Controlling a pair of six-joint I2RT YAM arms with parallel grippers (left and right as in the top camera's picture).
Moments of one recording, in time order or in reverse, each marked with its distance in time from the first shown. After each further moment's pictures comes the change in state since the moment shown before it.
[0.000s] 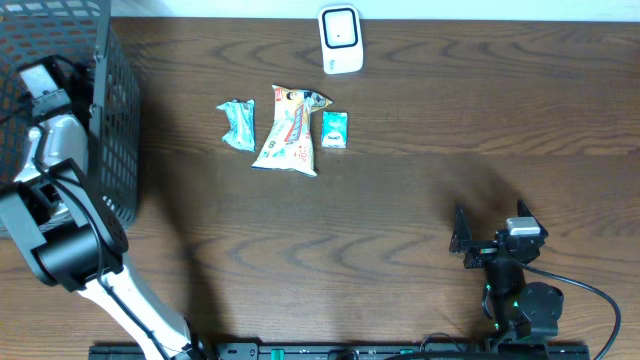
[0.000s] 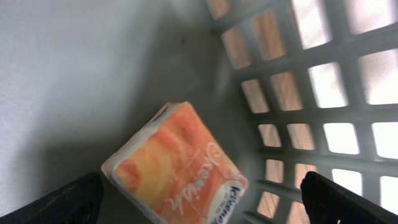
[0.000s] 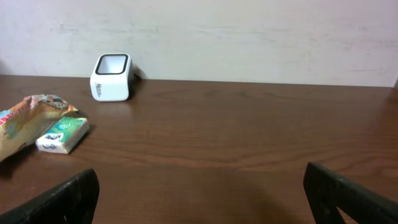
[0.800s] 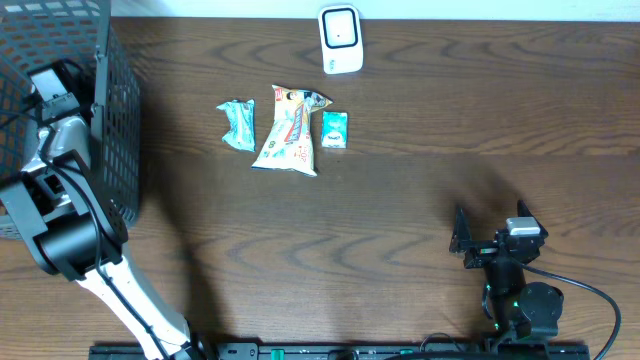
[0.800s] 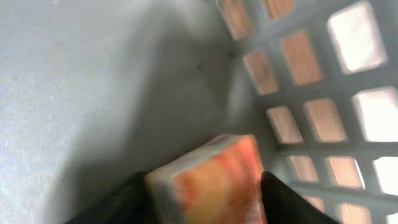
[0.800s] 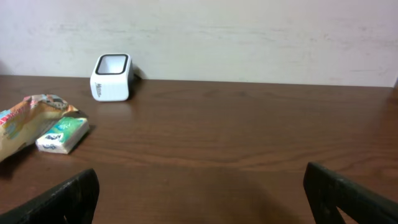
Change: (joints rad) left arm -0.002 0.071 0.001 0.101 -0.071 0.045; right arm 0.000 0.000 0.000 0.000 0.000 0.000
